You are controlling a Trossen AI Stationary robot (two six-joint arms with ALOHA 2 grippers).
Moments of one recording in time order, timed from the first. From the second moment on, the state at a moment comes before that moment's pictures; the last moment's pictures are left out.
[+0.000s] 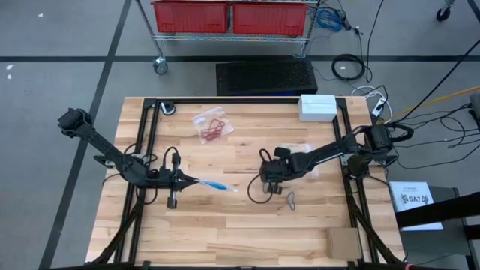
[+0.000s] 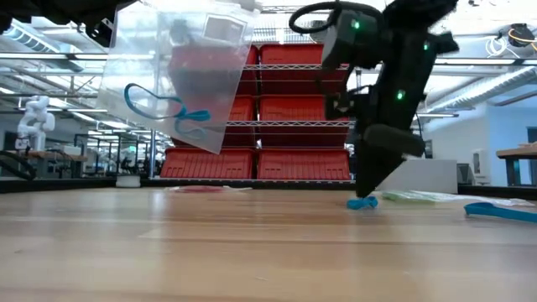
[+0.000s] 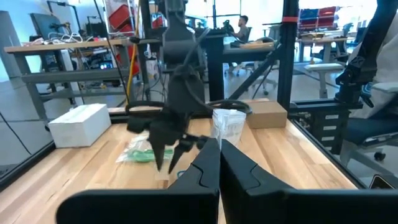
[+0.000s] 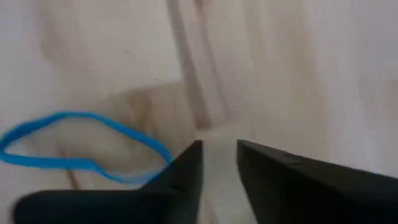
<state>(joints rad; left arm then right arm) -0.63 0.81 0.25 0.60 -0.60 0.09 0.15 1.75 1.00 -0.59 0.33 0.34</state>
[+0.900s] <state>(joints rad) -0.63 0.81 0.25 0.59 -0.60 0.08 0.30 1.68 0.92 -0.47 0.07 0.65</state>
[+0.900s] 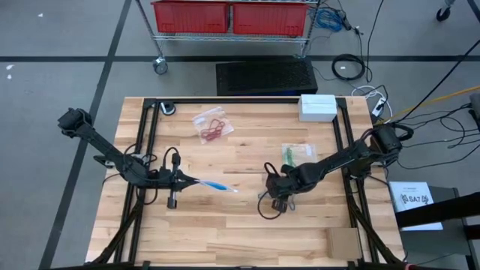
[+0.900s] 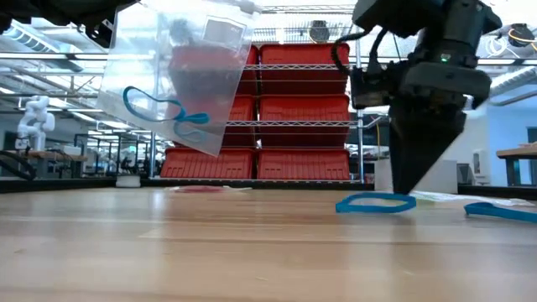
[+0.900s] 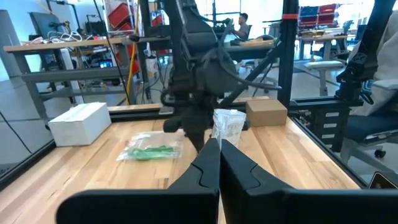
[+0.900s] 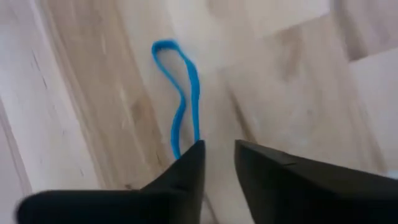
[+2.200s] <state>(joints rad) -0.63 0.81 0.25 0.58 -0.60 0.08 0.39 1.76 0.95 -0.36 0.14 0.67</state>
